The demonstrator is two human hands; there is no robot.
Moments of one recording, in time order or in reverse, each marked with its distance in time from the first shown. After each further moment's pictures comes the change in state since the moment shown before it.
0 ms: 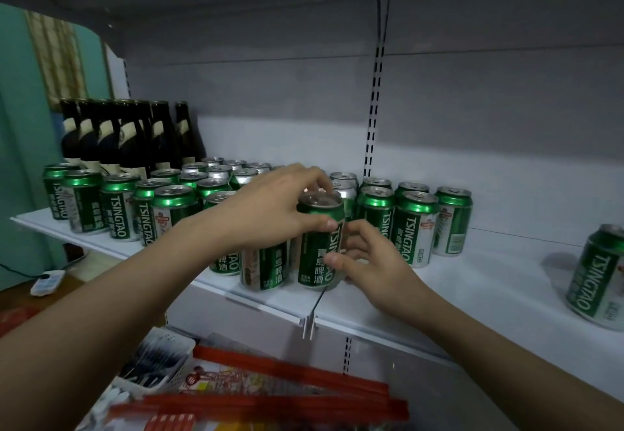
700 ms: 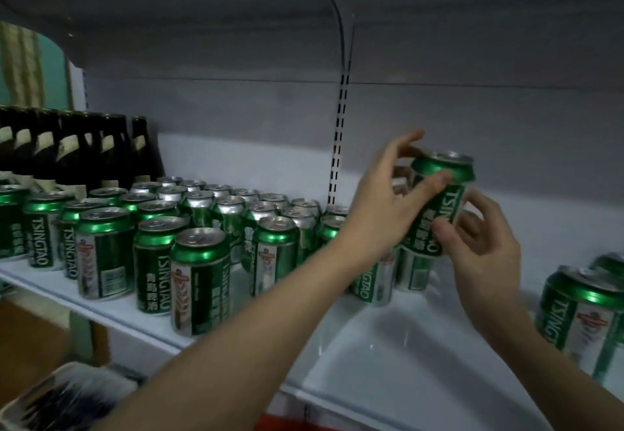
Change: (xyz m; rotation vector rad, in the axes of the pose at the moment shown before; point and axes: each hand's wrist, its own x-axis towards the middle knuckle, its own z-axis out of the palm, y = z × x) left_hand 0.115 0.122 0.075 -1.047 0.410 0.139; right_hand -0.017 -0.007 -0.129 0.077 0.628 -0.299
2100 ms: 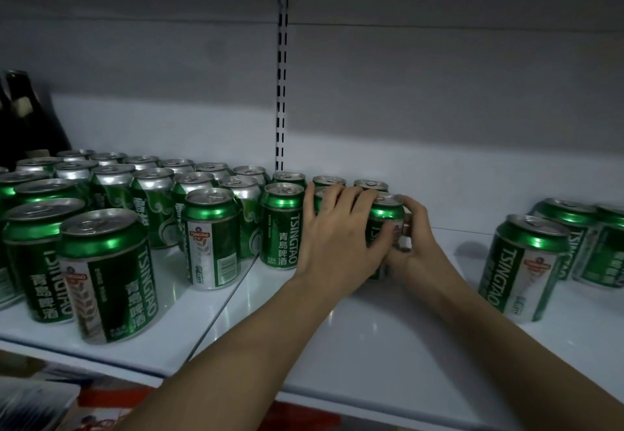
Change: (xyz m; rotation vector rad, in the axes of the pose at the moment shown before) left_hand -0.038 -0.101 0.036 0.978 0.026 0.226; right_hand -0.008 0.056 -0.022 -0.262 -0.239 0.330
